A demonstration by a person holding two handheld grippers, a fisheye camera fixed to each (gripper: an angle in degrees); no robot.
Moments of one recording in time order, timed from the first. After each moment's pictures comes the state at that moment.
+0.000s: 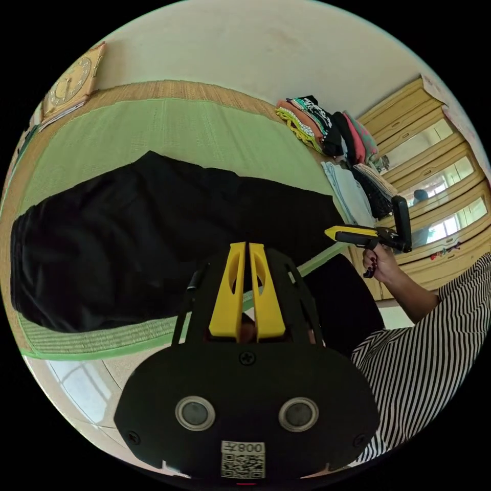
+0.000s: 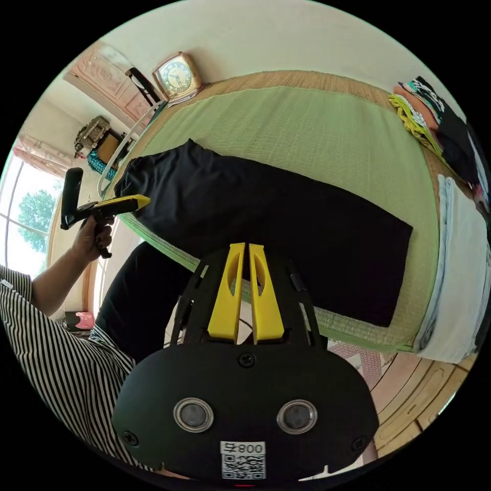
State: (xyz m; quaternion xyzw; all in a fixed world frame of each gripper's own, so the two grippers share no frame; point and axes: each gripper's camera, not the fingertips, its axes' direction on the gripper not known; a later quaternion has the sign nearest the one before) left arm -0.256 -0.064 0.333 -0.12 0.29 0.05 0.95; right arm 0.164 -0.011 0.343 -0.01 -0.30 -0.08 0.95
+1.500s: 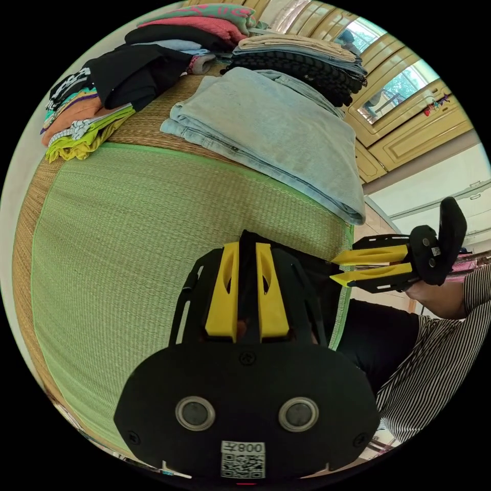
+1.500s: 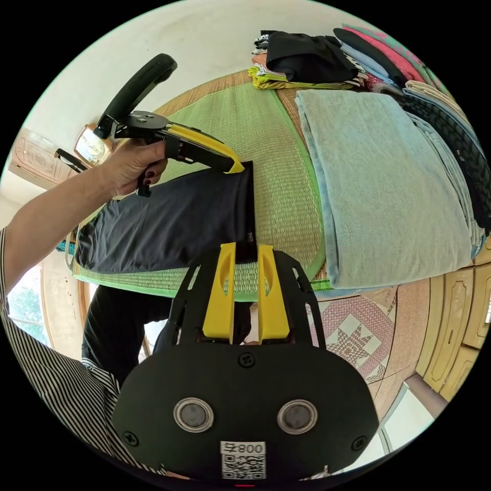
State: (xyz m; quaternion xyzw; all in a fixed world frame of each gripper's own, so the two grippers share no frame) left arm 0.328 -0.314 0.471 -0.21 0.27 0.46 0.82; right arm 0.283 0.091 0.364 -0.01 -0.26 0.09 0.96
